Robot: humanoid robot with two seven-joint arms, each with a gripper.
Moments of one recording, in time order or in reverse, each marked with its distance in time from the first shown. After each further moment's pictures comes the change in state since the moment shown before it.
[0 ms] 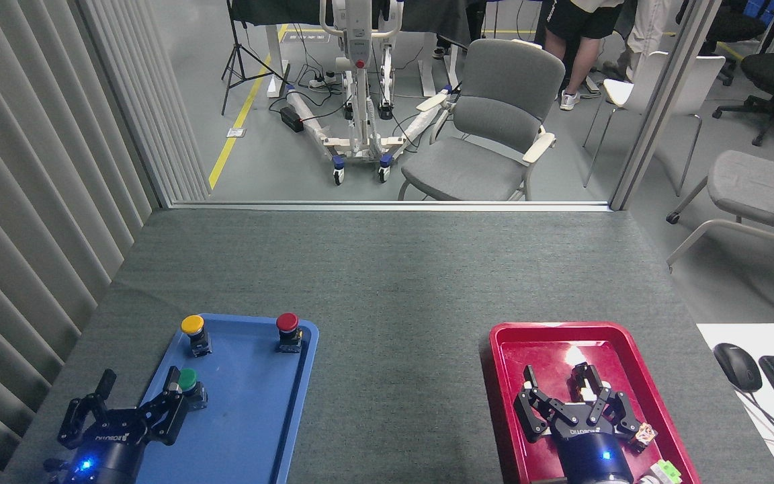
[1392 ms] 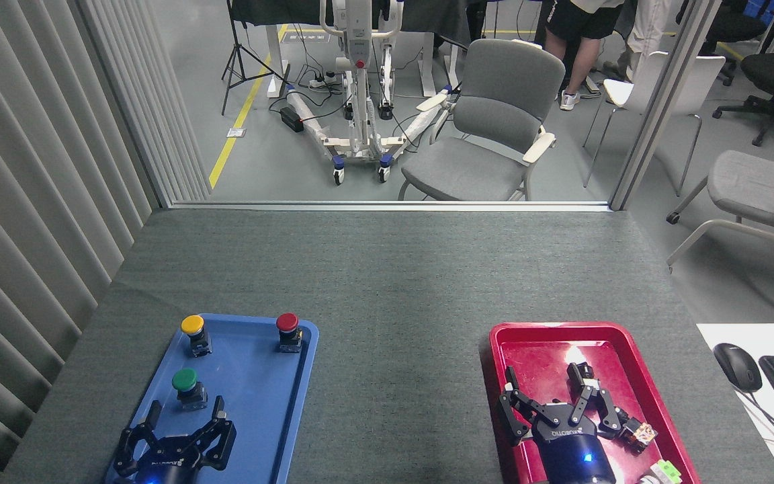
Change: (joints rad) left arm 0.002 -0.147 -0.039 0.117 -0.199 0.114 0.042; right arm 0.013 0.014 0.058 -0.033 0.035 0.018 -0.012
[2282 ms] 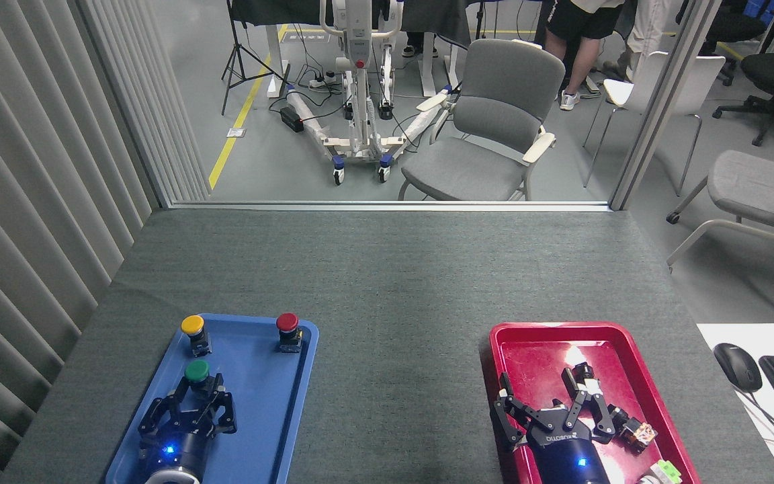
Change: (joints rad) left arm -0.245 0.035 -0.002 0.411 -0.032 0.023 0.101; right arm 0.007 0.013 0.007 0.005 0.026 -0.004 0.008
